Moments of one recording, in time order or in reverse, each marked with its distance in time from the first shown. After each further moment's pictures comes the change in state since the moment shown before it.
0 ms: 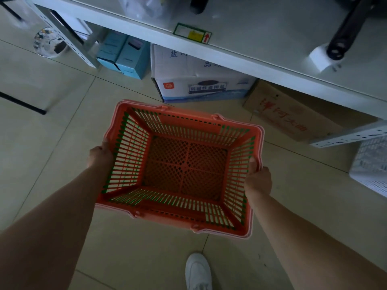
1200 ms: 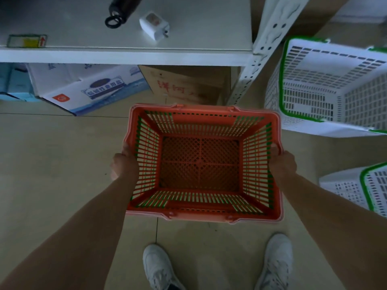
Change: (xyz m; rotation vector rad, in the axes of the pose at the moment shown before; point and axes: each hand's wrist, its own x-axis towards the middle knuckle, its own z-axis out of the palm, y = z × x) left_hand -0.257 0.064 0.230 0.259 -0.042 0.302; right_hand 0.146 0.221 -0.239 0.010 0.102 0.226
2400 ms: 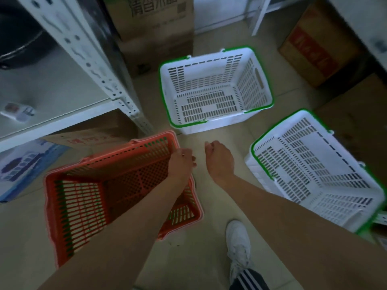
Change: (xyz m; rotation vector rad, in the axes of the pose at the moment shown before) left_hand -0.326 0.198 0.163 -0.207 -0.781 0.431; right_hand 0.009 0.052 -0.136 0.129 0.086 -0.227
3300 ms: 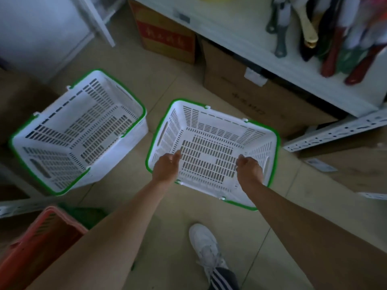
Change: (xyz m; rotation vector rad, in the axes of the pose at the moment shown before) left_hand -0.027 0.024 0.283 0.862 -0.402 0.380; right_hand -0.020 0.339 -0.168 0.352 0.314 0.866
